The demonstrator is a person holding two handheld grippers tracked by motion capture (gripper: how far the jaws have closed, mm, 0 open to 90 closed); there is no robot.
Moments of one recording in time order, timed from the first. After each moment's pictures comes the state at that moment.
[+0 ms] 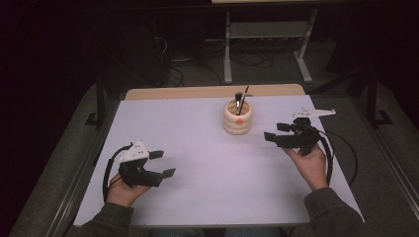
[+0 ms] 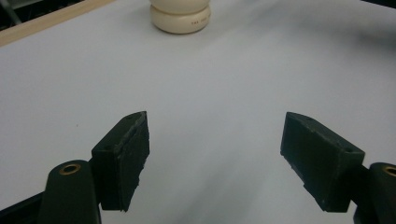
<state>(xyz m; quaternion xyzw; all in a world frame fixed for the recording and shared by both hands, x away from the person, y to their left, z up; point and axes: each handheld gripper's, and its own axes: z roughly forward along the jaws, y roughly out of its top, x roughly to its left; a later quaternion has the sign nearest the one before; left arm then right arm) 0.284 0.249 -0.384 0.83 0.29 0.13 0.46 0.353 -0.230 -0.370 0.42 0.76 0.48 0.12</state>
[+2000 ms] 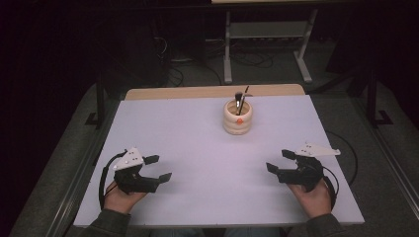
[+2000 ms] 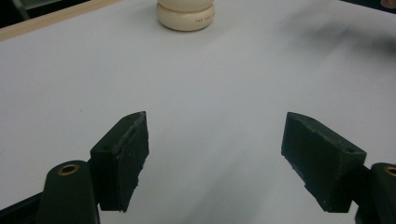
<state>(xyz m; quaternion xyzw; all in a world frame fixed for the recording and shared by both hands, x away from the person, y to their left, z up) 0.268 0.256 -0.391 0.82 0.30 0.14 0.47 0.274 -0.226 -0.406 0.41 0.76 0.47 0.17</state>
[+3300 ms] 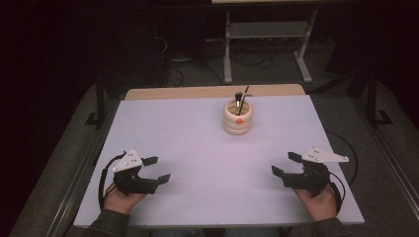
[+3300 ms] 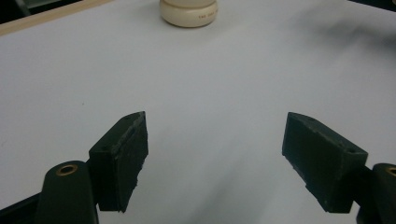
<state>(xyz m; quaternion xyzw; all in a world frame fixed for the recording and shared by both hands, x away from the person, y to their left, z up) 0.268 0.261 -0.398 0.82 0.30 0.14 0.47 0.262 -0.237 -0.409 0.41 0.76 0.48 0.18</state>
